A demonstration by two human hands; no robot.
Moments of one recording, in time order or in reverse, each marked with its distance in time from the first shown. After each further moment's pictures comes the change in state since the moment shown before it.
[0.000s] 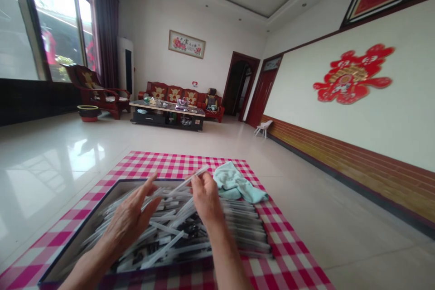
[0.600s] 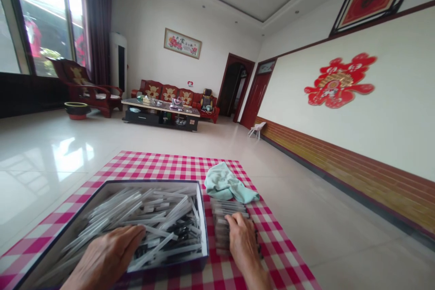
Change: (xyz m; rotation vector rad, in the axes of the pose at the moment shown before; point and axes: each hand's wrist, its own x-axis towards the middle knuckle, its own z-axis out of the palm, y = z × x) left_hand -0.053 -0.010 0.012 0.196 -0.285 0.089; right_hand -0.061 0.119 -0.158 -1.372 -0.034 -0.350
